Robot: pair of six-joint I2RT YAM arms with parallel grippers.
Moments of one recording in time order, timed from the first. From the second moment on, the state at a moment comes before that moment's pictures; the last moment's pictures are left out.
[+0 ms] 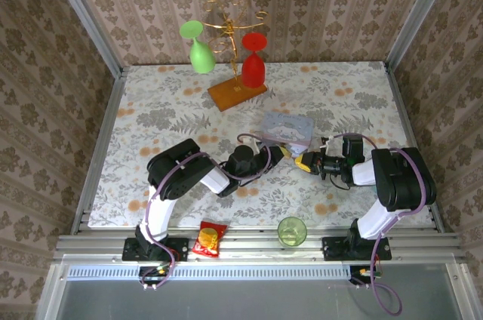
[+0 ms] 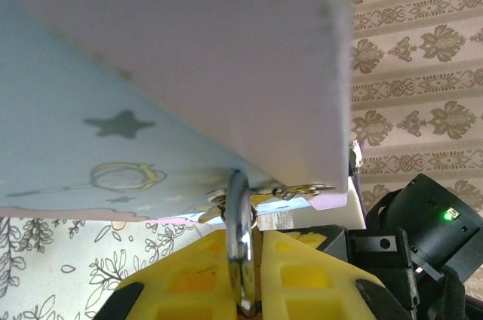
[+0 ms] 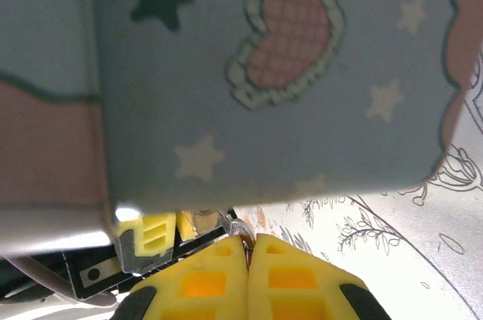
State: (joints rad) left arm -0.96 2.07 0.76 1.14 0.17 -1.33; right arm -0.04 1.65 0.37 0.55 -1.09 0.88
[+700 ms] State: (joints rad) left arm -0.96 2.08 0.77 1.13 0.15 -1.35; right arm 0.01 1.70 0.33 0.79 -1.00 1.06
